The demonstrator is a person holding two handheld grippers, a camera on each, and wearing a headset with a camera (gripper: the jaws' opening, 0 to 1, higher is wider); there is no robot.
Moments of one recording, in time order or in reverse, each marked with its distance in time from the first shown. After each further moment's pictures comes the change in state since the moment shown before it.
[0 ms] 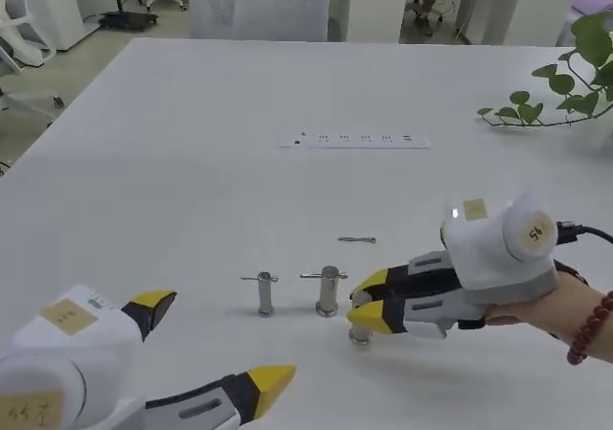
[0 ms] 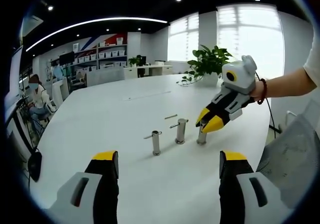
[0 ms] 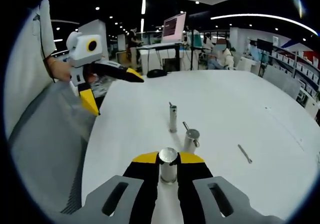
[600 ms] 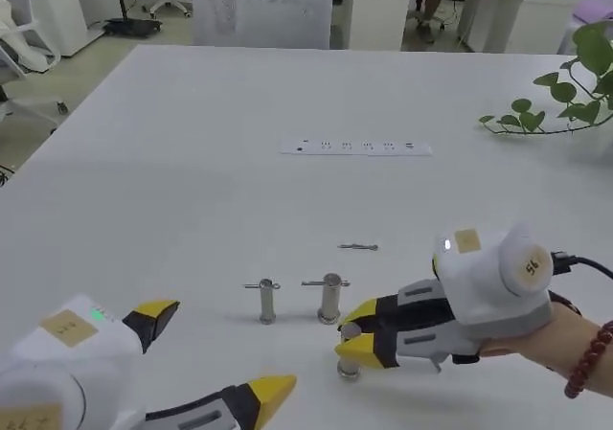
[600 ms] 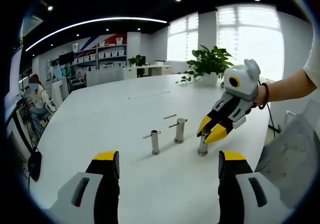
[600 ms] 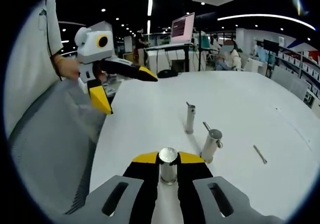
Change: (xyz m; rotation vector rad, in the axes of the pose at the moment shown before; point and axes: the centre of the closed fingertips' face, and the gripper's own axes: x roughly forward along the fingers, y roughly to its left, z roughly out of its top) left arm -0.003 -0.001 -0.001 0.001 -0.001 -0.005; right arm 0.012 0.027 -0.003 -0.009 -0.011 0.064
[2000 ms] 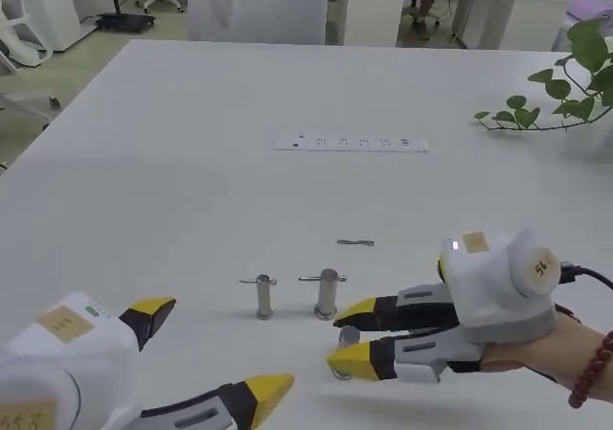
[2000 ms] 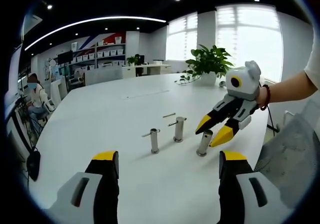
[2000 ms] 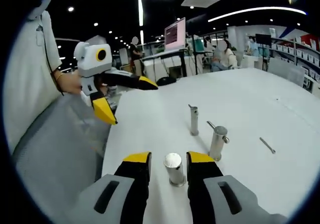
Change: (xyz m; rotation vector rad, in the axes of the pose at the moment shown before) left arm 0.001 0.001 -0.003 -0.004 0.008 -0.013; right arm -0.001 0.007 0.006 0.121 -0.074 0.008
